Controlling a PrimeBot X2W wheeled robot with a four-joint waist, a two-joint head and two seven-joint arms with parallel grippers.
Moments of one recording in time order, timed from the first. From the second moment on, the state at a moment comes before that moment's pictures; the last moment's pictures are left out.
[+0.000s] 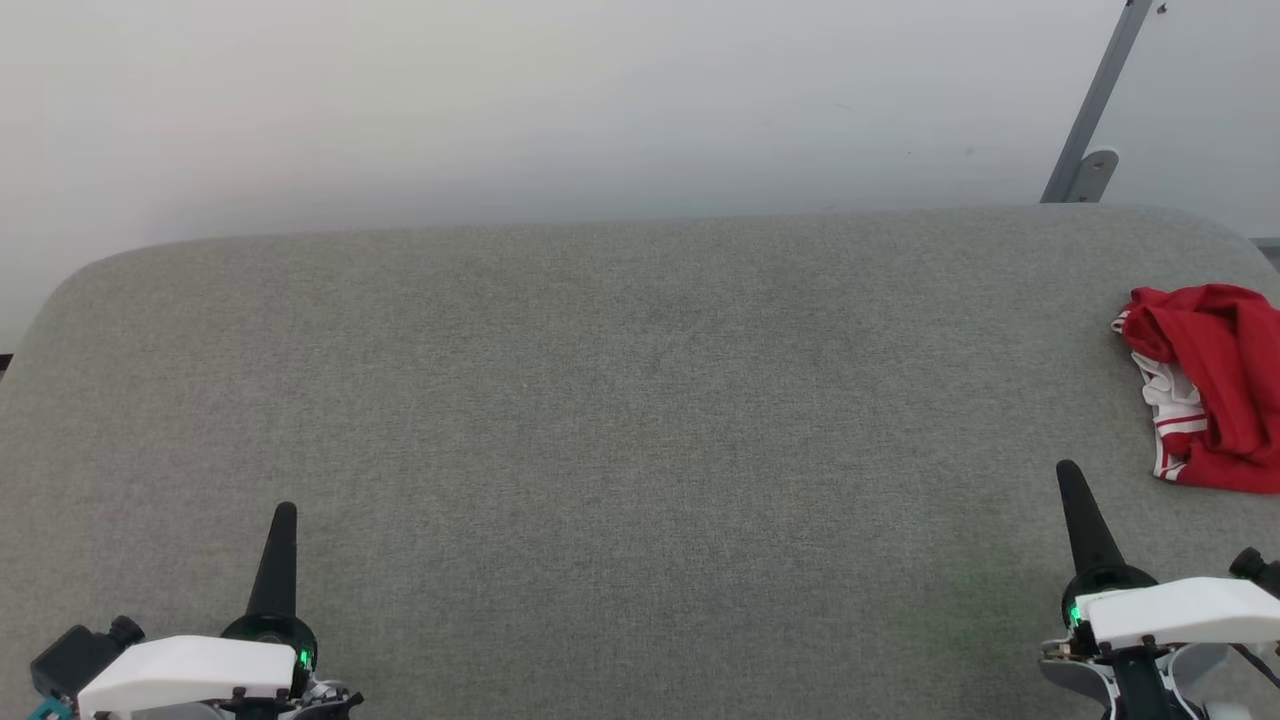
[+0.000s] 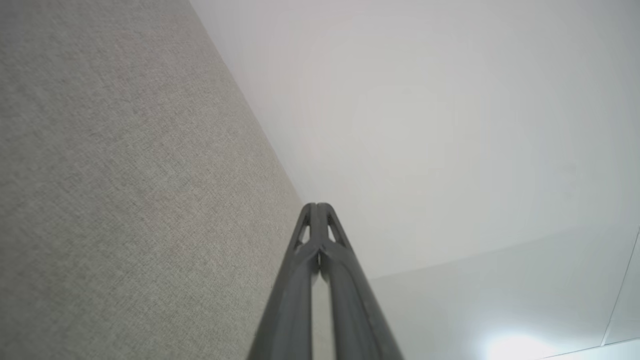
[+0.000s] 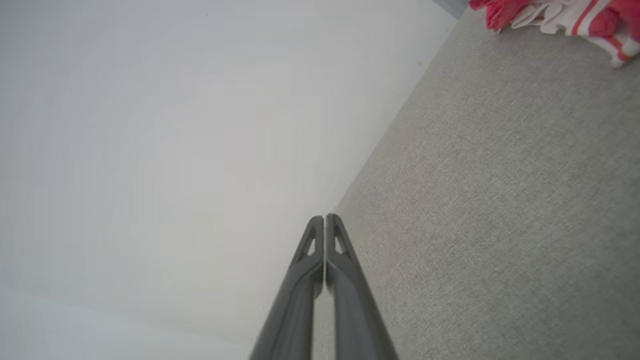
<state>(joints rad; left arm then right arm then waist) -0.02 0.06 0.12 0.19 -1.24 -0.13 0.01 -0.06 -0.06 -0.11 0.23 1.18 0.13 0.01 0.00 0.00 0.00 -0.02</state>
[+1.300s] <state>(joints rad) -0.08 0.05 0.12 0.23 -1.52 -0.13 0.09 -0.09 -0.06 -0.11 0.24 1.52 0.13 0.09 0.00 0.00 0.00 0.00</state>
